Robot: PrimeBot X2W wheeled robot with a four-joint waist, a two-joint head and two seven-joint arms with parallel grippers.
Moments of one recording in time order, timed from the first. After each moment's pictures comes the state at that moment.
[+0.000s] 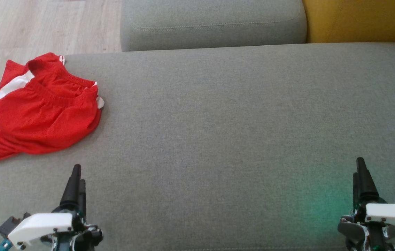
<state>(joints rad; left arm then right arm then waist) 0.02 0.03 0.02 0.28 -1.50 -0.10 0.03 0.01 -0.04 -0.08 0.30 1.44 0.12 0.03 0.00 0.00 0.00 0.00</state>
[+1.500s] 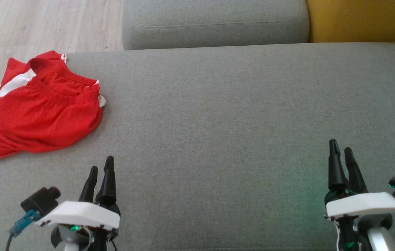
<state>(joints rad) 0.02 0.03 -0.12 0.20 -0.77 -0.04 -0.10 0.01 -0.04 0.03 0.17 0.77 0.12 -0.09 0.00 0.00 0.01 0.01</state>
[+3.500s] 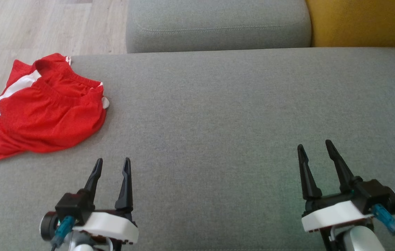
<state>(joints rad) 0.06 0.04 -0.19 0.13 -0.18 0.02 -0.25 0.01 -0.04 0.09 0.18 0.07 0.12 -0.25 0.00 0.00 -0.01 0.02</state>
